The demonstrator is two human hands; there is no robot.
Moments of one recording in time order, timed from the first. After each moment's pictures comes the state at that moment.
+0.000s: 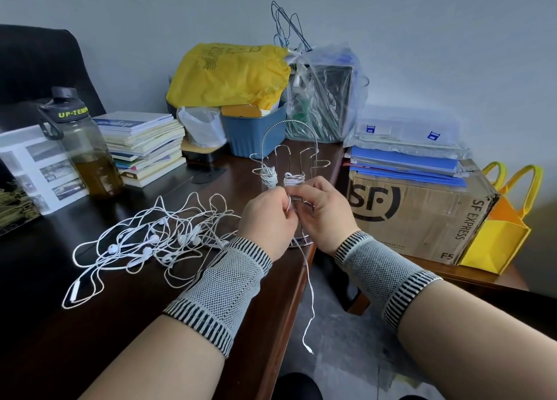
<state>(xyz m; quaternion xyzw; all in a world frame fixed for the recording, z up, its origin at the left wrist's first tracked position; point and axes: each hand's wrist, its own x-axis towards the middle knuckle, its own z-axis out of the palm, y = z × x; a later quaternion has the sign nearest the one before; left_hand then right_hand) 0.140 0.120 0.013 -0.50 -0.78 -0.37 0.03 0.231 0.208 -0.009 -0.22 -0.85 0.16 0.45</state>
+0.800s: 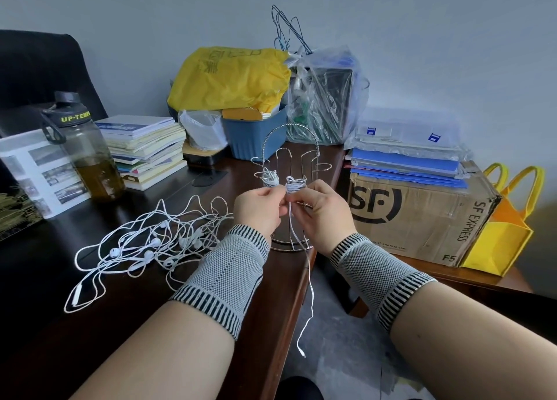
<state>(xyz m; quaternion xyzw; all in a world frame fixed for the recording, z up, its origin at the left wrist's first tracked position) 0.133 0.138 0.022 -0.23 -0.67 -0.65 -0.26 0.225 0.208 -0.010 -0.23 -0.84 0.13 0.47</state>
